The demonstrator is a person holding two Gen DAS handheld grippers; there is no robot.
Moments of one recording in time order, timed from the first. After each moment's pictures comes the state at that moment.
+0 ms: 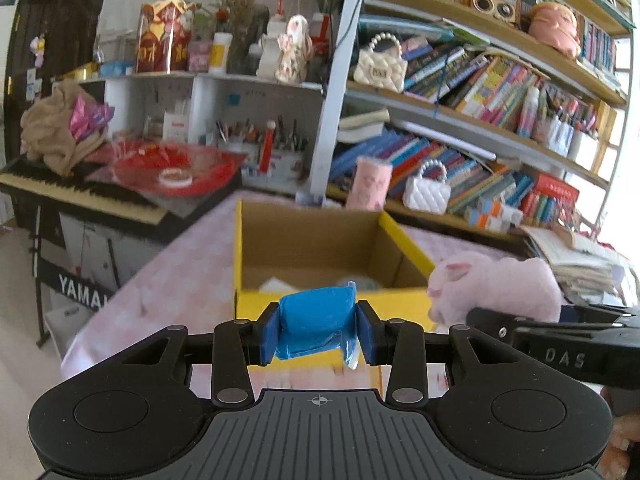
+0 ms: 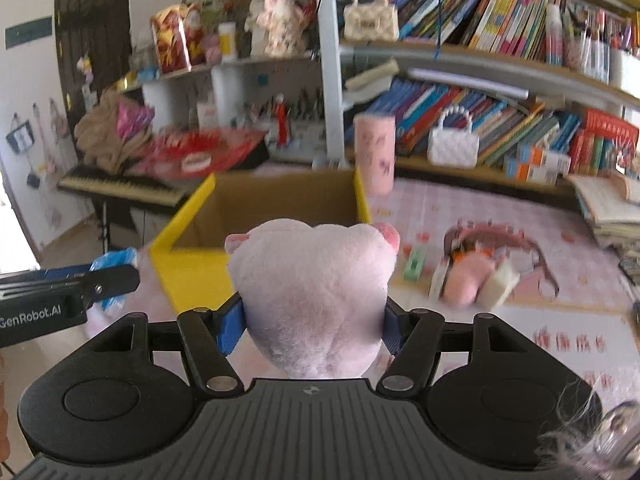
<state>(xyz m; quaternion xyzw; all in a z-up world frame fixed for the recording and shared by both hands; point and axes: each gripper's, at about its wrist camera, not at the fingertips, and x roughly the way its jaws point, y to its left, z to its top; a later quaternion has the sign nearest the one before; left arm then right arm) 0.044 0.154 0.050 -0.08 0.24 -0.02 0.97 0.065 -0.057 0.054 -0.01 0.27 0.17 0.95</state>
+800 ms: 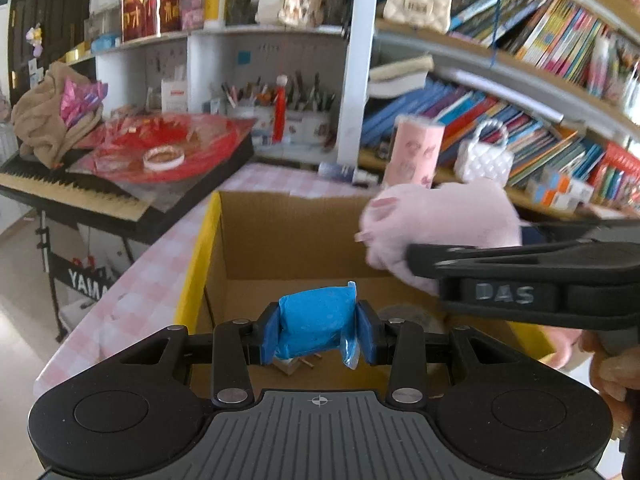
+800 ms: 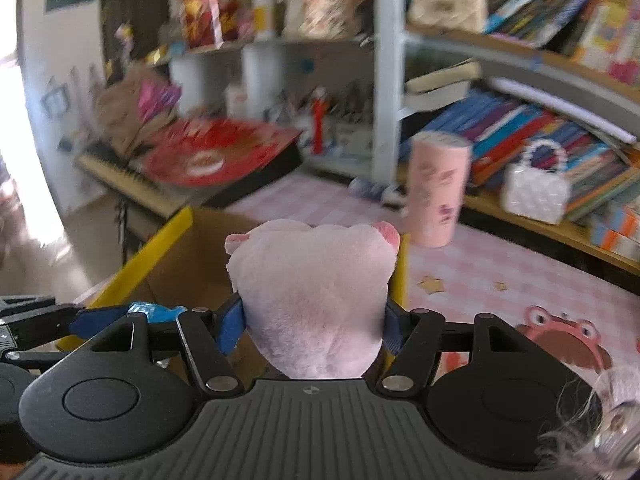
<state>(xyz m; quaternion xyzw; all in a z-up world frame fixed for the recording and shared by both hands) 0.195 0.126 0.009 -0.05 0.32 0.04 0.95 0.261 -0.012 0.038 -0.07 0.29 0.27 0.92</state>
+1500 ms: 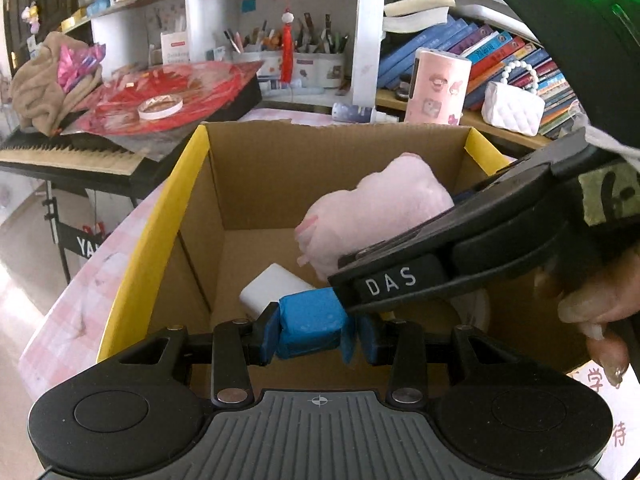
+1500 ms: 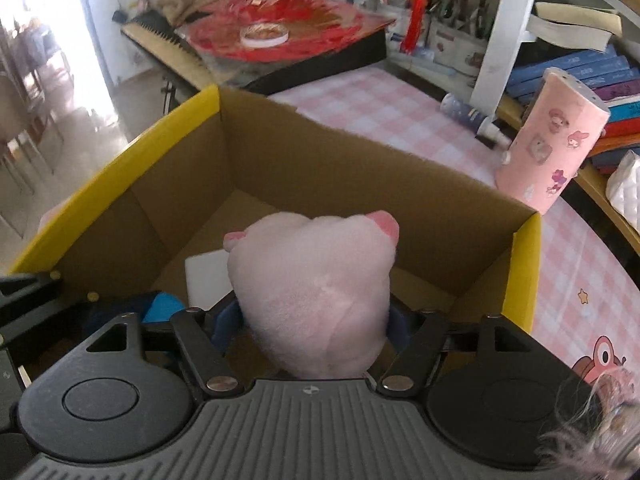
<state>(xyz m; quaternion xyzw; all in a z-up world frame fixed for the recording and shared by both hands) 0.227 0.121 -0.029 -0.04 0.38 0.06 0.92 0.329 0.053 -0.011 -0.19 0.42 0.34 0.82</state>
